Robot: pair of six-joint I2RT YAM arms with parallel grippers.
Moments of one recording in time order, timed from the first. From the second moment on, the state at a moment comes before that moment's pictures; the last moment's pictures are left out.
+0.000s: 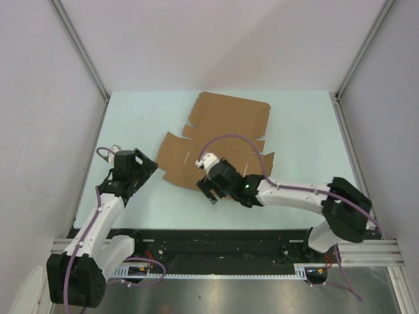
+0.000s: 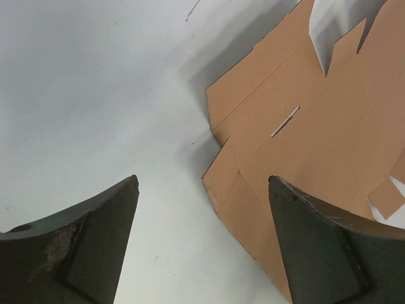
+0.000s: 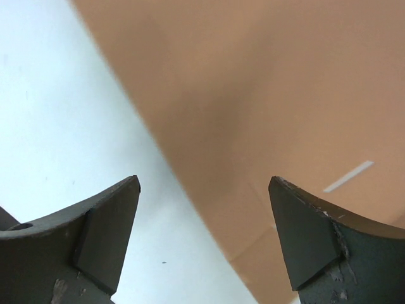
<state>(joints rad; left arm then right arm) -0.09 0.91 0.57 -0.41 -0.14 -0.89 1.06 1.51 0.96 -0.17 0.29 0.13</state>
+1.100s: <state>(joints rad) -0.09 0.85 0.57 -0.45 -0.10 -0.87 1.00 1.84 1.09 -0.13 0.22 -0.03</state>
